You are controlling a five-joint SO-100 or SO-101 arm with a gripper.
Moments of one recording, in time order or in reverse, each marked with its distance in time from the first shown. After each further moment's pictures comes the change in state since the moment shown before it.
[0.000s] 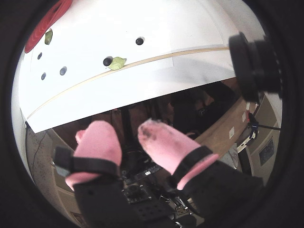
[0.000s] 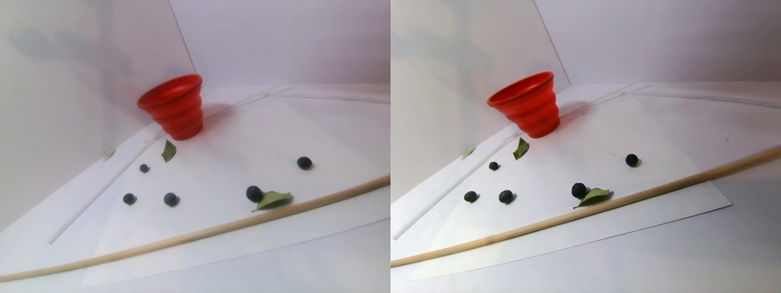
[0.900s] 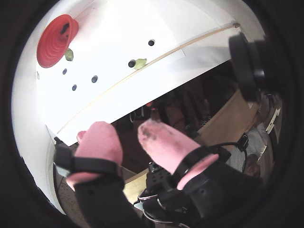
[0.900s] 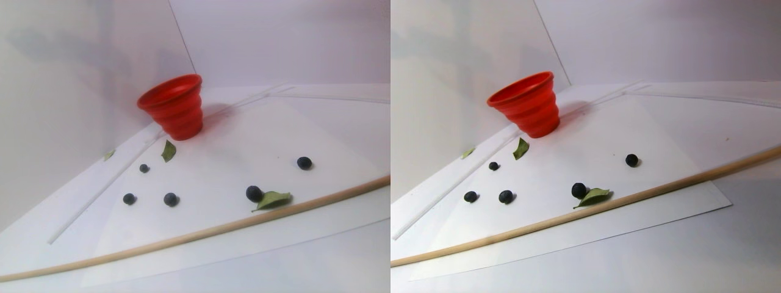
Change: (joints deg) arm -7.4 11.9 -15.0 17.0 21.4
